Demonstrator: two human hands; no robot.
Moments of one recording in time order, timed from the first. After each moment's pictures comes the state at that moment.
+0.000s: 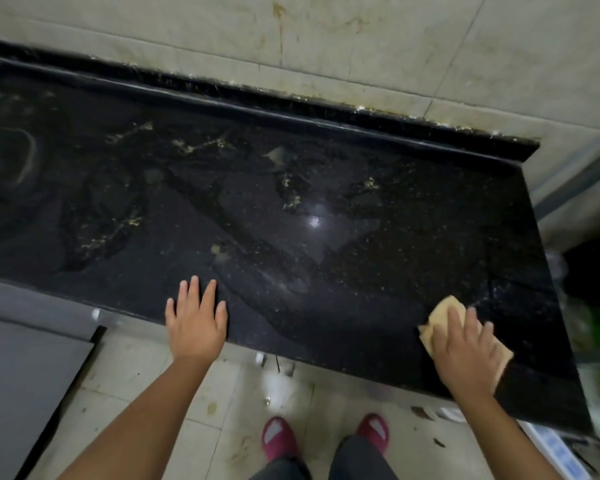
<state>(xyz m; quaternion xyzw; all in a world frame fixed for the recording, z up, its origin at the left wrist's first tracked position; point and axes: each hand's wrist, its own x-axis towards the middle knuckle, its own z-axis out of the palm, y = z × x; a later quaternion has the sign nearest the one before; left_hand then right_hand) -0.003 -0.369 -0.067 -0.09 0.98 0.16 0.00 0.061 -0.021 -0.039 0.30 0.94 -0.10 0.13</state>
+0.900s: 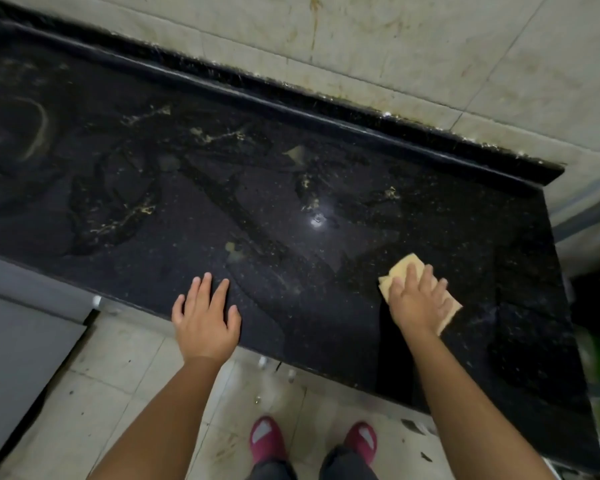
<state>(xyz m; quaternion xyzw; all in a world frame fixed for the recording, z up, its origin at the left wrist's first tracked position) -0.003 -0.370 -0.070 -0.09 0.98 0.17 -0.02 -0.044 -0.089 -0.039 0.29 0.94 -0.13 0.13</state>
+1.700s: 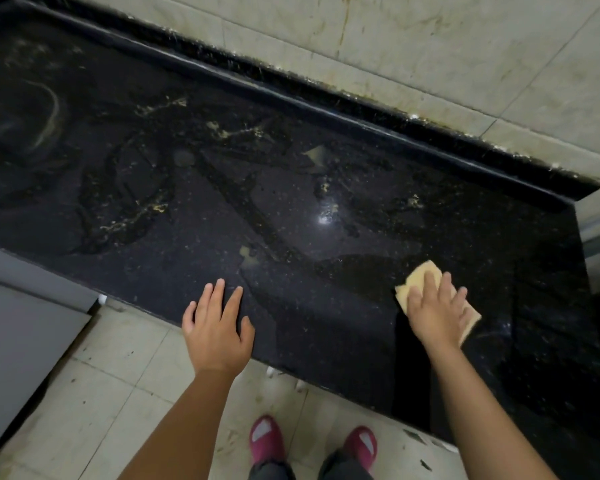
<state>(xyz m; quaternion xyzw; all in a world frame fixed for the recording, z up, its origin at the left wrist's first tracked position) -0.005 -0.371 -0.073 -0.10 0.98 0.16 -0.04 -0.061 -0.089 -0.041 0.26 0.95 -0.10 0.13</state>
